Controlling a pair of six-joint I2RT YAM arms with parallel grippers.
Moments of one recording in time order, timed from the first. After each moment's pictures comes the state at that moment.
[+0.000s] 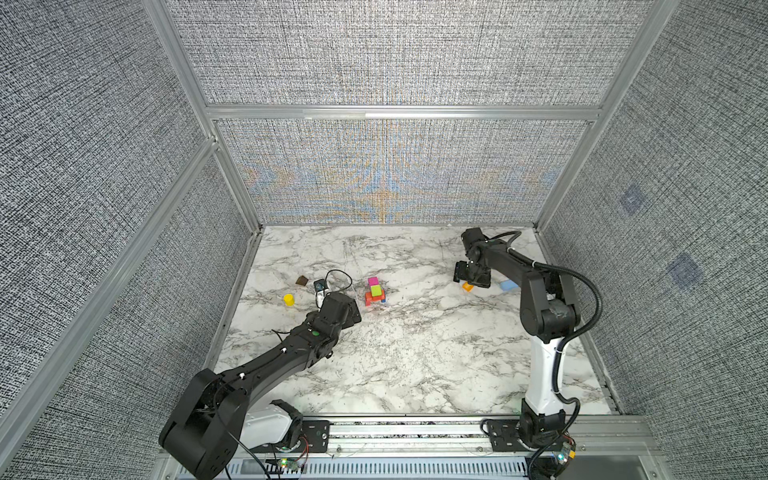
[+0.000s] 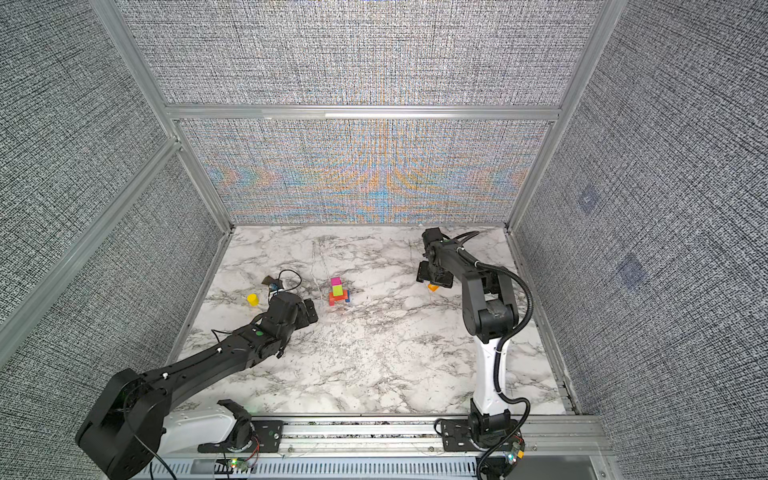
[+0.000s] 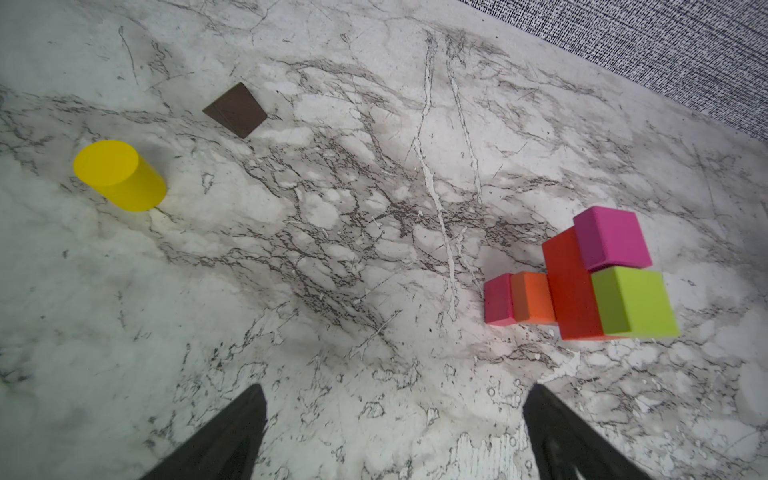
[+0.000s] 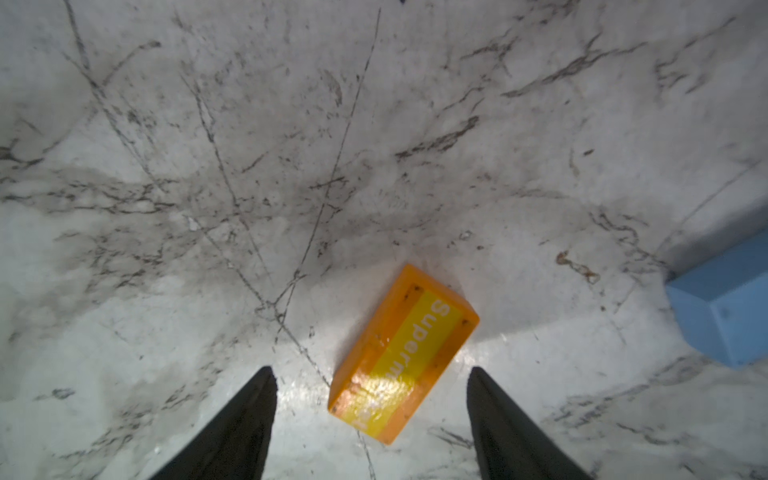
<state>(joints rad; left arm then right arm) -0.58 1.23 0.56 -0.10 -0.39 -0.69 0.21 2.14 1.63 -0.80 0.13 0.42</state>
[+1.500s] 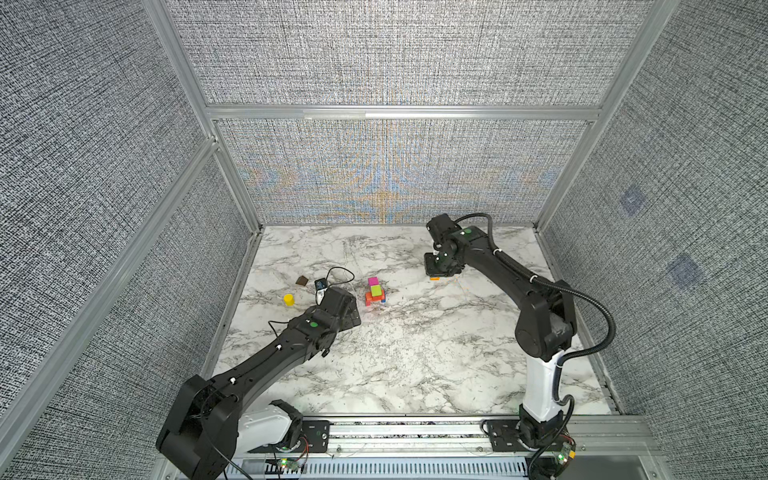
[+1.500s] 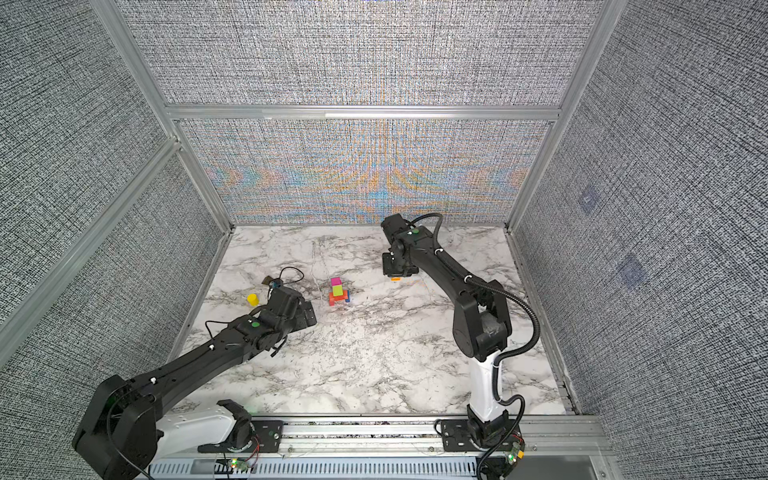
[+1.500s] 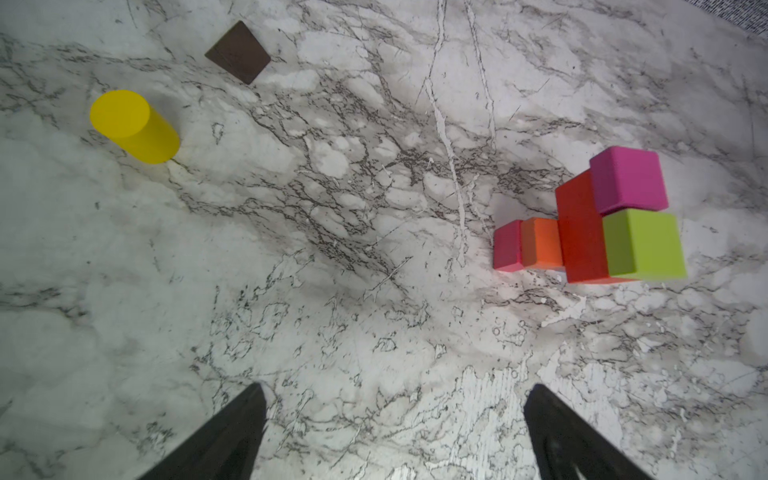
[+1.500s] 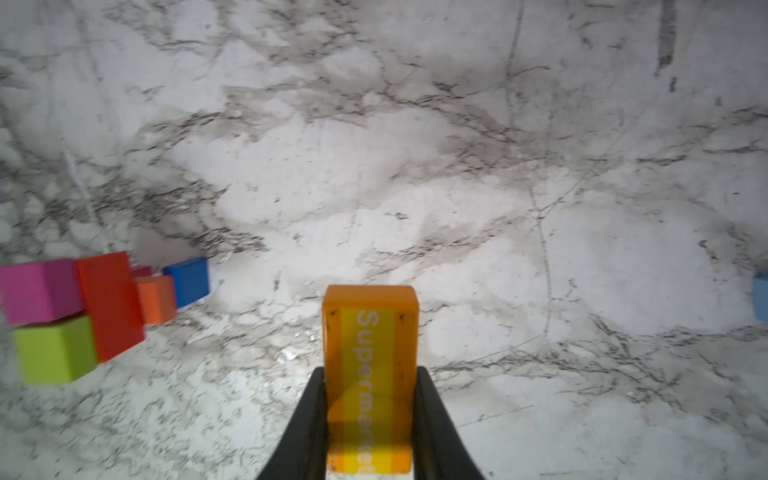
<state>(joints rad) -0.58 1.21 0.71 -0.44 -0.32 -0.72 0.51 2.00 1.86 -1.02 0.05 0.37</state>
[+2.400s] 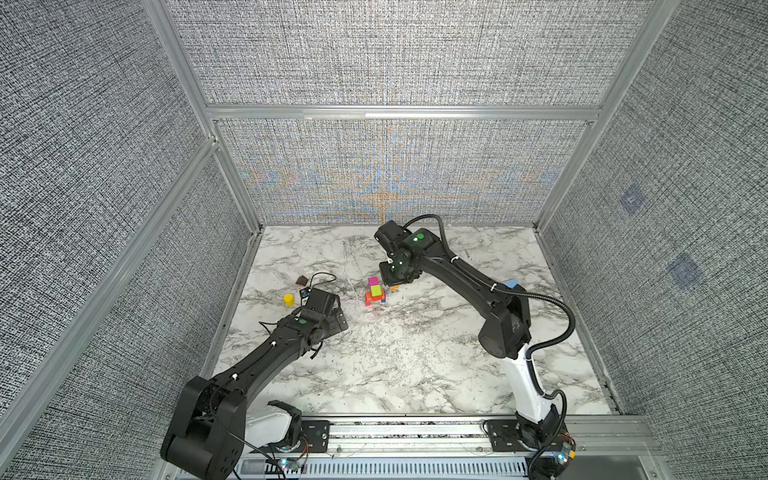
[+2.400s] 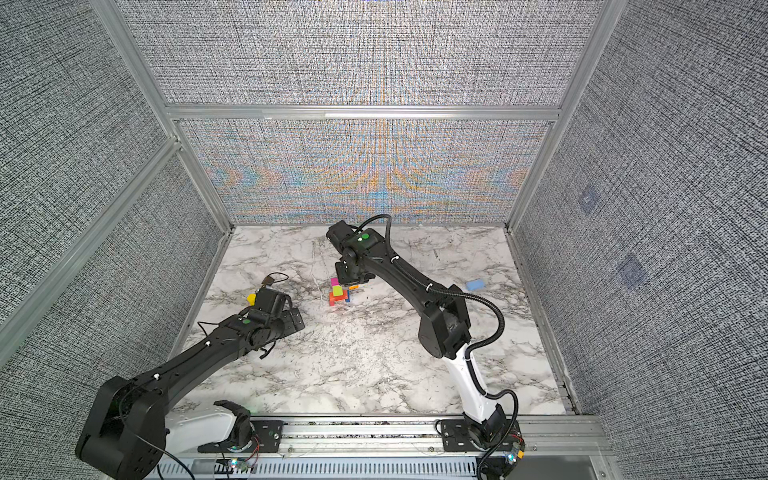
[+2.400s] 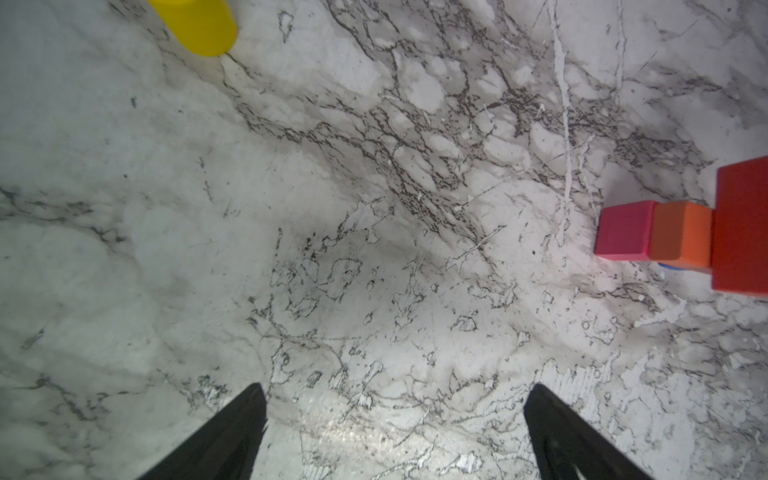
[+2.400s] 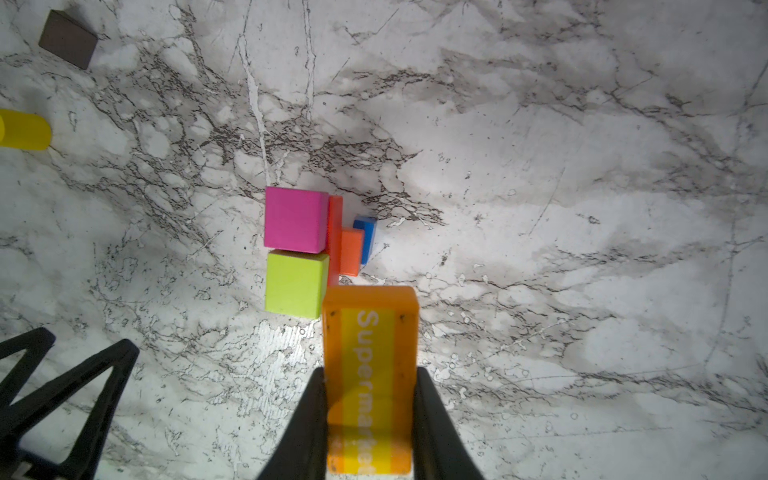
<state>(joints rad) -0.40 1.22 0.64 -0.47 -0.17 -0.73 0.76 2.24 2.25 -1.21 0.08 0.44</state>
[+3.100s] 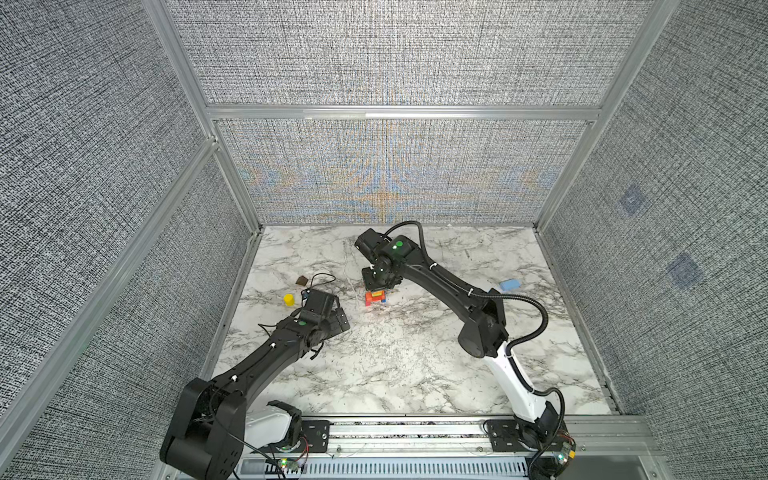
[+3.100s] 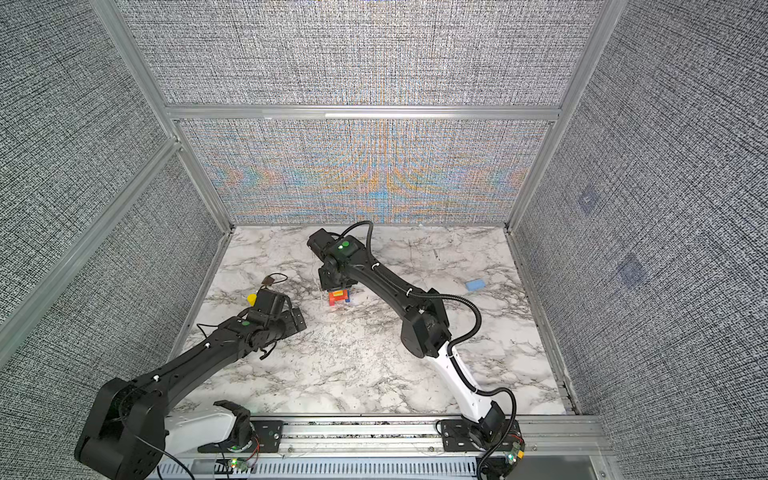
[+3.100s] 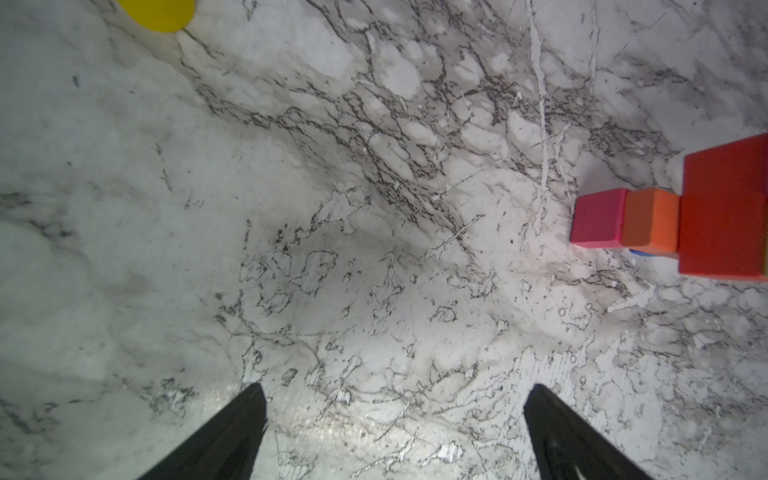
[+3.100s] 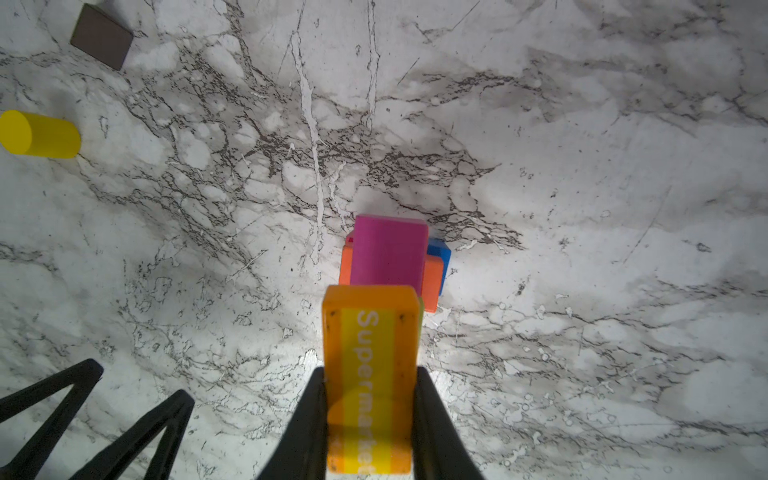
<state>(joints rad) -0.40 1.21 0.62 -0.45 -0.12 -0.73 0.83 2.41 2.46 -1.24 0.09 0.50</state>
